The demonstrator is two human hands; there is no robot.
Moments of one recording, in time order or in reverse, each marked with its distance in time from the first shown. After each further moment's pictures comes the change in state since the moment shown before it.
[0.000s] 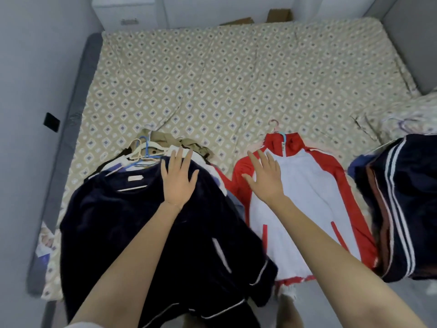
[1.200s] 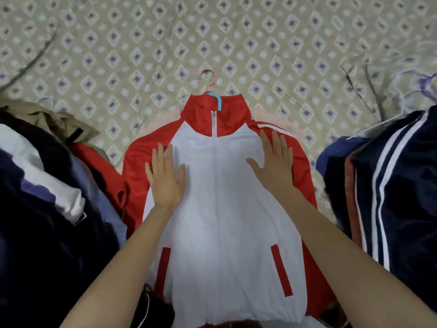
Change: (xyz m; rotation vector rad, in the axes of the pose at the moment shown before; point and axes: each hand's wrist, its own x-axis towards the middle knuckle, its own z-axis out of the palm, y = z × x) left_hand 0.068 0.231 0.342 -0.132 -0.009 -0.229; right_hand 0.118 0.402 0.099 -0.002 -0.012 0.110
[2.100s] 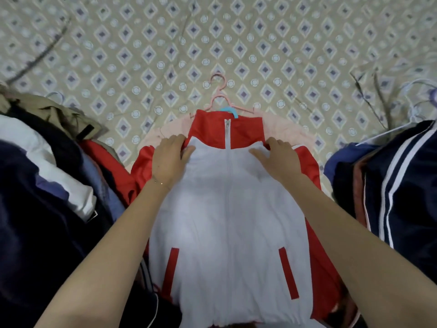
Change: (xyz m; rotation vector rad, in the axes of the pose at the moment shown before) left_hand 0.063 -0.001 -0.047 -0.076 -0.076 0.219; right_hand 0.031 -0.024 -0.019 -0.046 -0.121 0.040
